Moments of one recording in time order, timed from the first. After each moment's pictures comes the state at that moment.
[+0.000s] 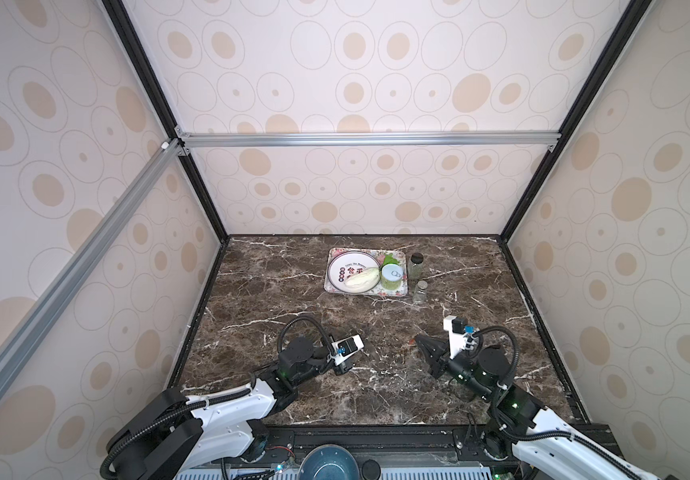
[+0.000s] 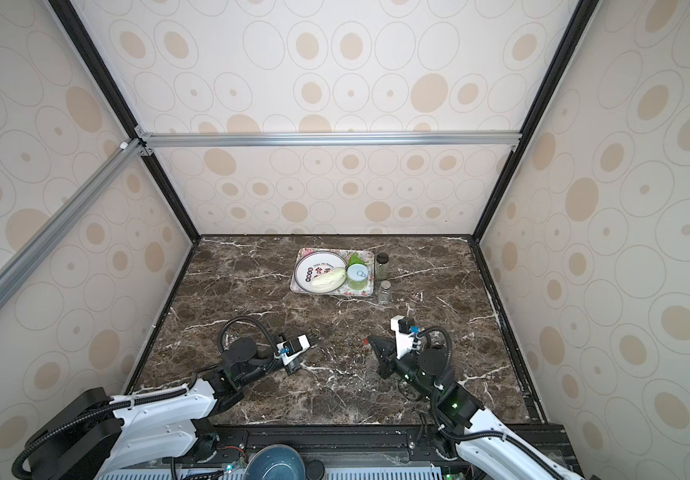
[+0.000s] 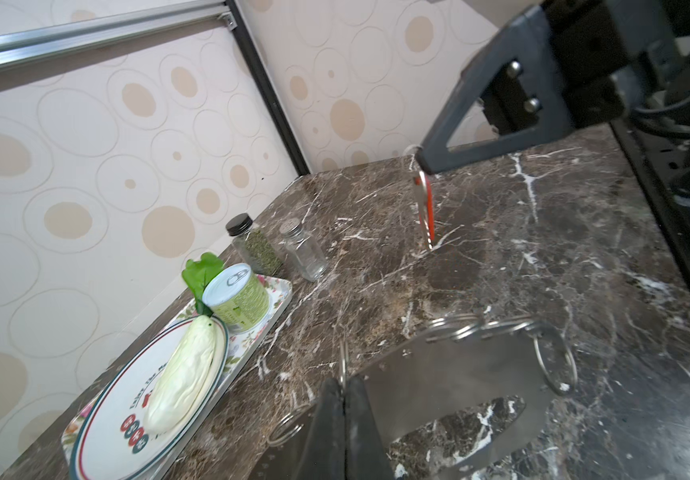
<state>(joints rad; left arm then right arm) -0.81 1.12 0.24 0.76 0.27 0.42 0.69 0.44 0.18 0.13 -0.06 0.44</state>
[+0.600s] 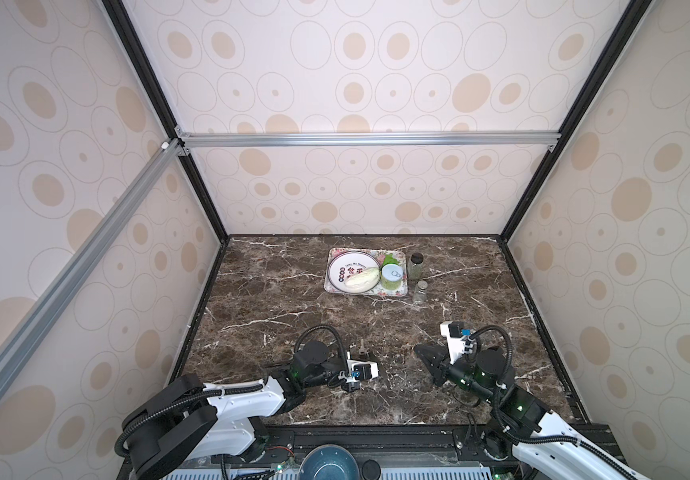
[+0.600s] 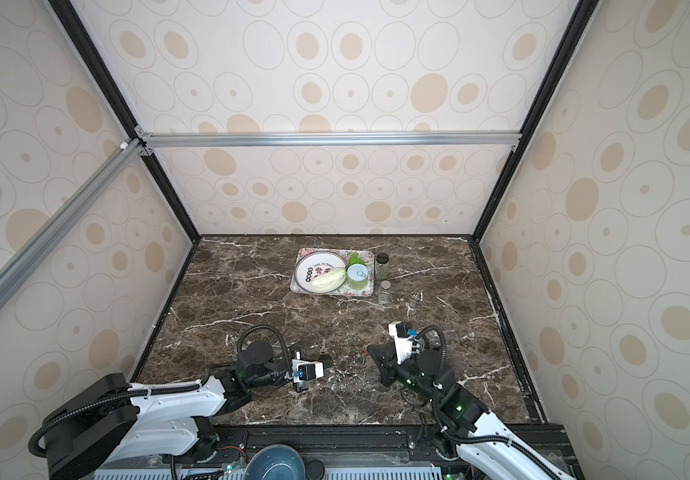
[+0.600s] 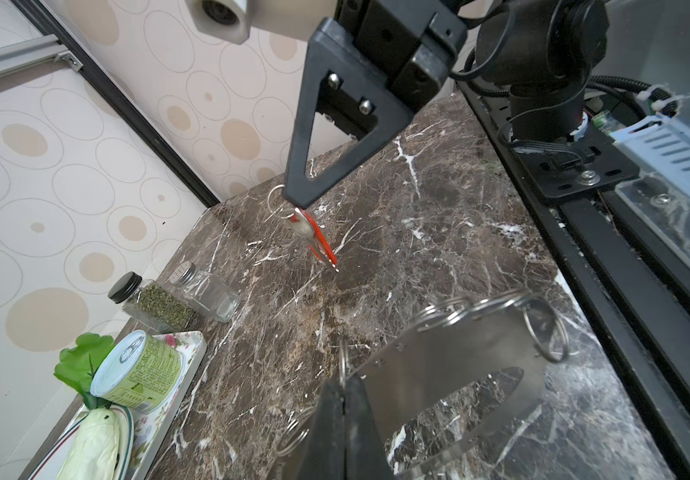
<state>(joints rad) -0.91 1.22 0.28 0.70 0.42 0.60 0.69 0.46 0.19 0.01 -0.19 0.48</state>
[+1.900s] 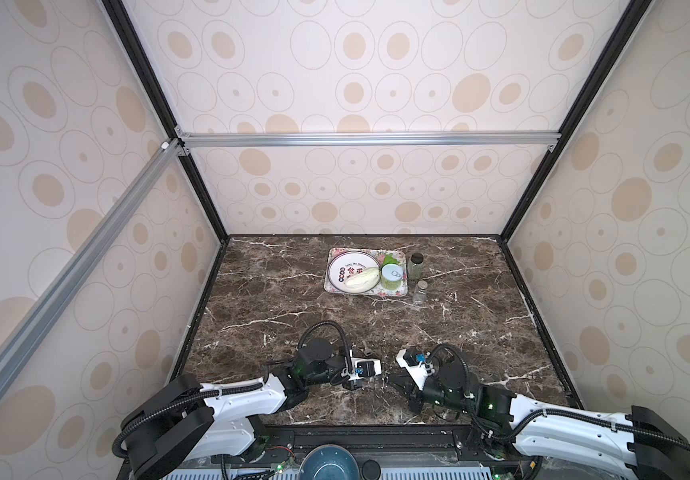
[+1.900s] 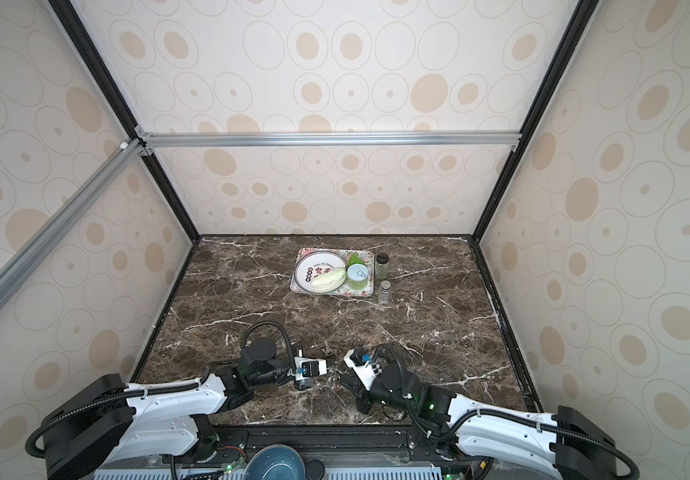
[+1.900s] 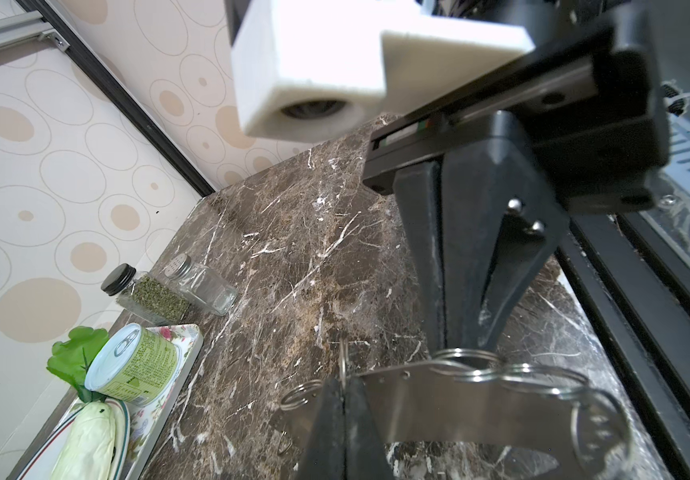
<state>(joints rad) -0.91 1.21 0.32 0.61 0.40 0.59 1.08 0.80 0.18 0.25 -0.07 0.25</state>
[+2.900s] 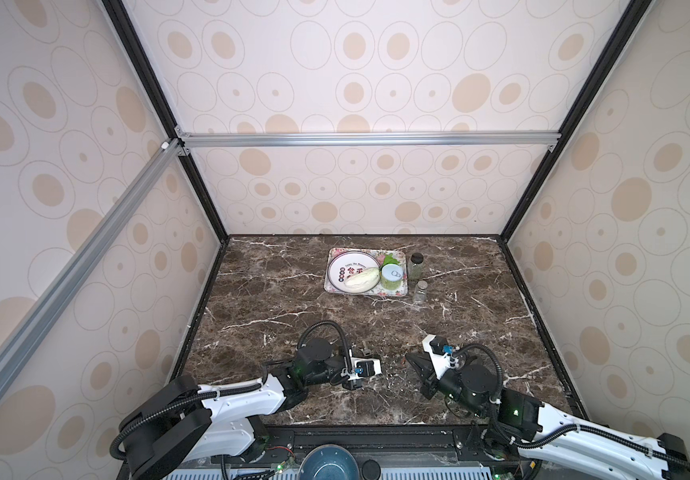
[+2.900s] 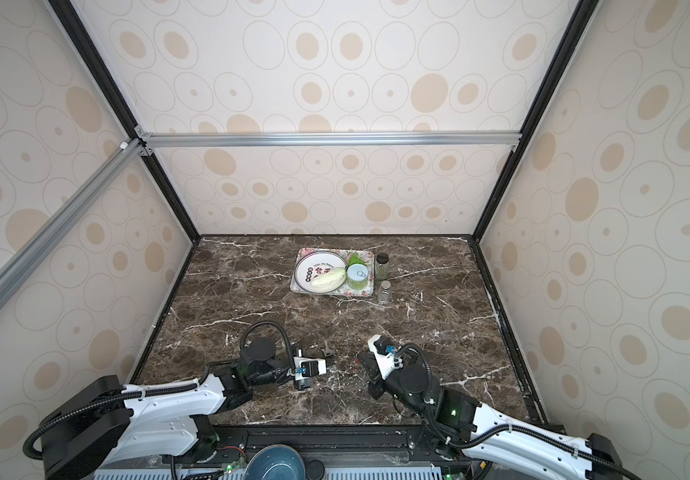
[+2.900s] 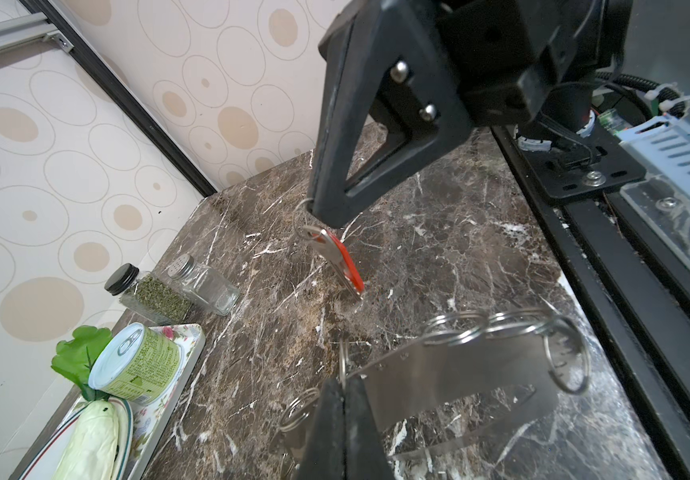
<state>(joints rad) -0.91 1.20 0.32 0.61 0.39 0.59 1.08 0.50 0.24 0.01 0.26 0.21</state>
